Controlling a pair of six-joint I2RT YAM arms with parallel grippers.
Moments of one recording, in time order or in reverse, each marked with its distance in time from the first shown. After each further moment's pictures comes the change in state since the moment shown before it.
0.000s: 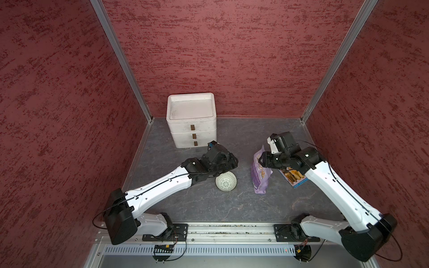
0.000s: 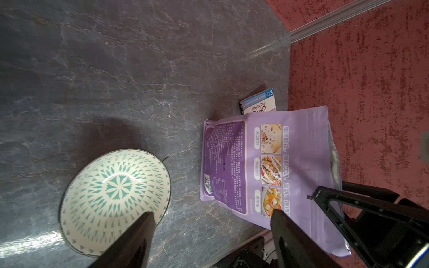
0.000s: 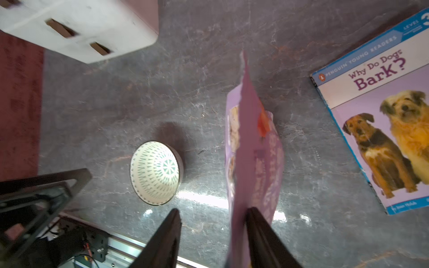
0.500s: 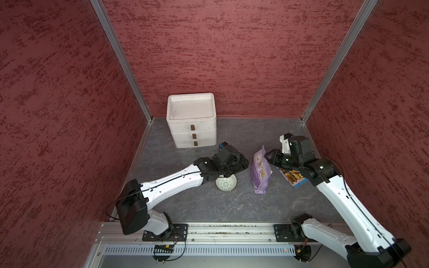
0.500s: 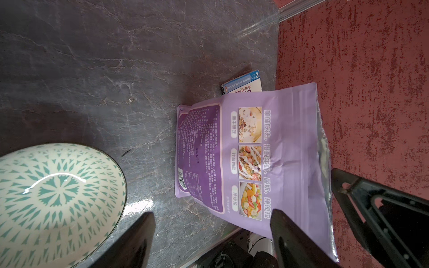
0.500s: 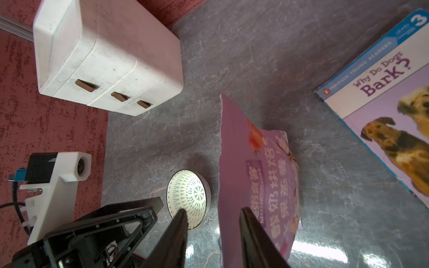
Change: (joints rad) left arm -0.059 0.126 0.064 0.083 0.031 -0.046; right arm -0.120 -0.162 -0.130 0.179 -0.080 0.153
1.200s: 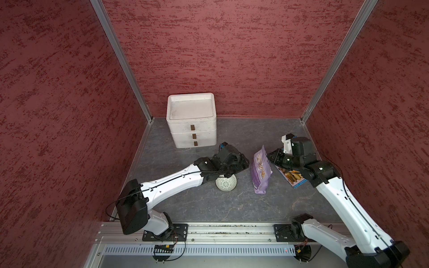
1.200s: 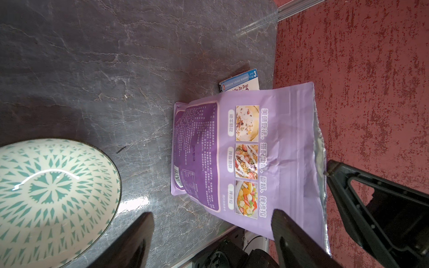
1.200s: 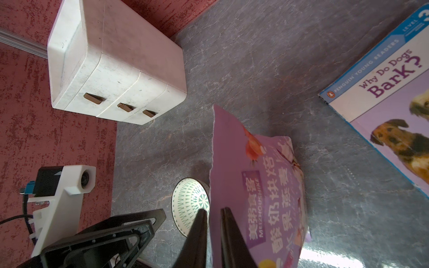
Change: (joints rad) left arm 0.000 0.000 0.000 0.003 0.018 -0.023; right arm -0.043 -0.012 -0.060 0.071 -0.044 0.011
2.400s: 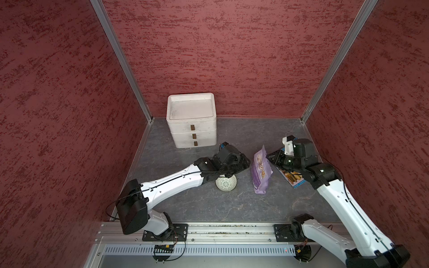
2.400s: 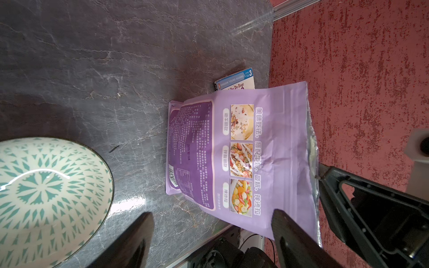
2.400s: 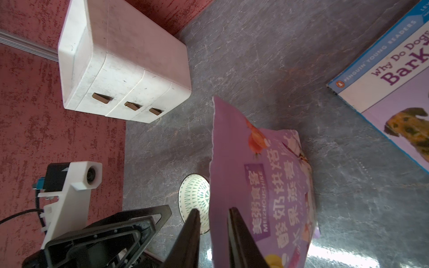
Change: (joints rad) left arm -0.003 0.000 0.000 0.018 0.005 -0.011; right arm -0.023 -0.035 -0.035 0.022 -0.065 0.039
